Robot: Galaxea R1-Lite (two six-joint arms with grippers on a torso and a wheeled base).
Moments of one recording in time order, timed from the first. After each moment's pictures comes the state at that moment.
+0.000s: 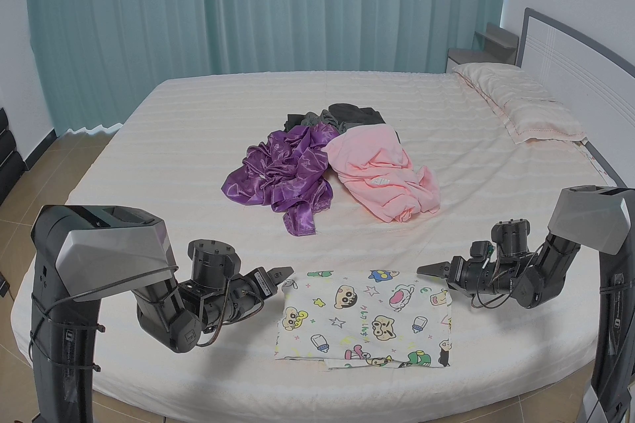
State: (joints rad) left arm -0.41 2.39 -0.73 -1.12 -0.08 -0.82; right arm 0.13 2.41 -0.80 -0.97 0.57 0.58
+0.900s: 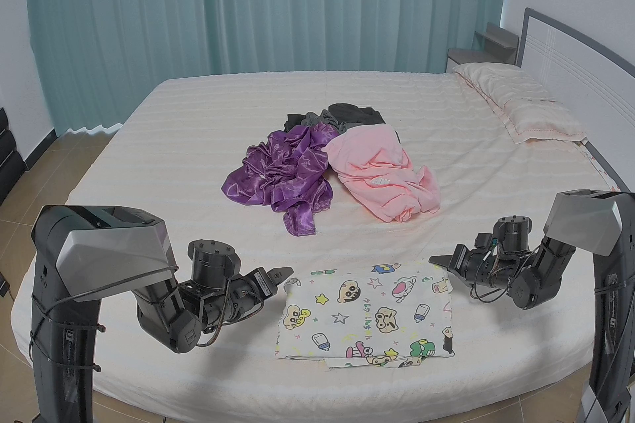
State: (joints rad) left arm -0.41 2.39 -0.73 -1.12 -0.08 -0.82; right arm 0.12 2.46 -0.83 -1.12 0.48 0.68
